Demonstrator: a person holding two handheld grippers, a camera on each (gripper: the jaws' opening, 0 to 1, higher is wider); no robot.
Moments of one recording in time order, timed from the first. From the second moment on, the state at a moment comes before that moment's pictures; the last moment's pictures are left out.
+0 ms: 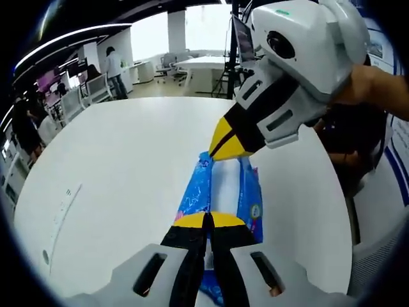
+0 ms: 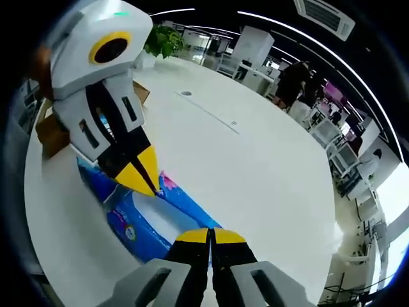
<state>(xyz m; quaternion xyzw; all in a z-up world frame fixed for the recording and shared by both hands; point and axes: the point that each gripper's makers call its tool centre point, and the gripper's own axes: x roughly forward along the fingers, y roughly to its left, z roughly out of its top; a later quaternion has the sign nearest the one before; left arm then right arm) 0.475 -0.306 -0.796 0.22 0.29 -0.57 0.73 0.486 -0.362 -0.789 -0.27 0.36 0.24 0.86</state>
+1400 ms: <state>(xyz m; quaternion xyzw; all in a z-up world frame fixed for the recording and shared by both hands) 0.481 -0.291 -0.790 0.24 0.29 -0.55 0.74 0.468 -0.372 -0.785 -0.25 0.38 0.22 0.87</state>
